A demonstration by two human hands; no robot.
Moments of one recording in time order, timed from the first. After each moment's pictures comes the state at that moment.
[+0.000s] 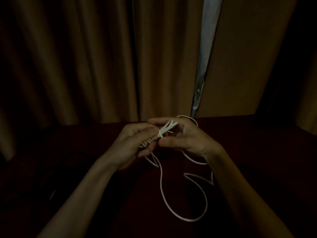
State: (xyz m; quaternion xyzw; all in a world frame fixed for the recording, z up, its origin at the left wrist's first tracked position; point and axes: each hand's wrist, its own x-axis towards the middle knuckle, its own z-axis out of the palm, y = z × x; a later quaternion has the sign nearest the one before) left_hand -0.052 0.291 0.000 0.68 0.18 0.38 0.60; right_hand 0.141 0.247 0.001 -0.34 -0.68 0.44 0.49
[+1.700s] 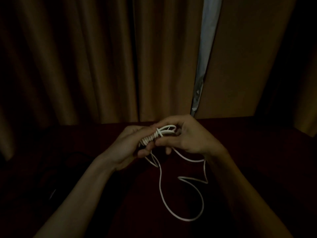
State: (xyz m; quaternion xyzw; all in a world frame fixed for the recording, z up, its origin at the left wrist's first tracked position) left_hand -0.052 0.297 0.000 0.66 0.21 0.34 0.64; right_hand 0.136 0.239 0.016 -0.41 -0.71 0.34 0.46
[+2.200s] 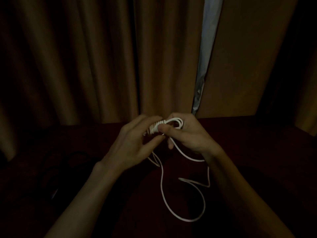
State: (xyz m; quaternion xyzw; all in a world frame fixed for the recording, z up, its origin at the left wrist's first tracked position) left_hand -0.058 0.302 -0.005 0.87 0.16 0.46 0.02; right_hand 0.133 0.247 0.009 -0.43 -0.66 0.32 0.53
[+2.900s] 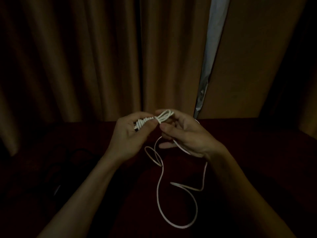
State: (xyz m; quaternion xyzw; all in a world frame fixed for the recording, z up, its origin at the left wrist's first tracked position) left_hand -0.057 0.295 0.003 0.73 0.25 0.53 0.35; right_hand 0.123 0.245 0.011 -0.37 -0.61 0.49 0.50
